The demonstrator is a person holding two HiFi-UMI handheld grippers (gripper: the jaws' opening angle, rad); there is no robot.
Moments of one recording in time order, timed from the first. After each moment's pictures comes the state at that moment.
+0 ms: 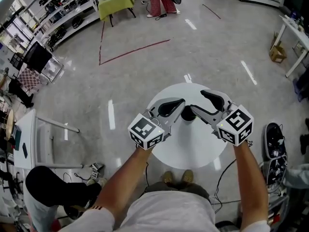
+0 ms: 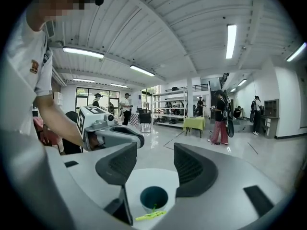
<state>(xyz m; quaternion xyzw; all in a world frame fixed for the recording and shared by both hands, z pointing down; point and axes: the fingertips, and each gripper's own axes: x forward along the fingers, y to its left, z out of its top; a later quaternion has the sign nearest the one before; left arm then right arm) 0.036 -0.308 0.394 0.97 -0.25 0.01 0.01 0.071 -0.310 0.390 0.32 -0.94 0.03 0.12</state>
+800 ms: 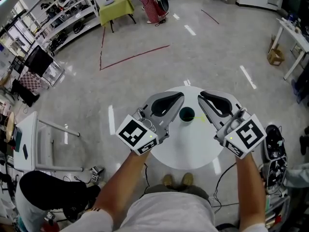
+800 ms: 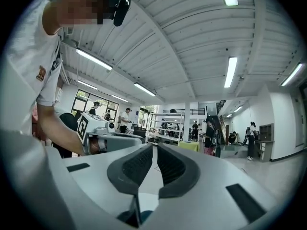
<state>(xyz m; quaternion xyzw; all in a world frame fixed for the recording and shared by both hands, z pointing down) 0.028 -0.275 0.293 0.96 -0.25 -0.07 -0.05 0.072 -0.266 0.286 0.34 -0.94 -0.08 0.02</state>
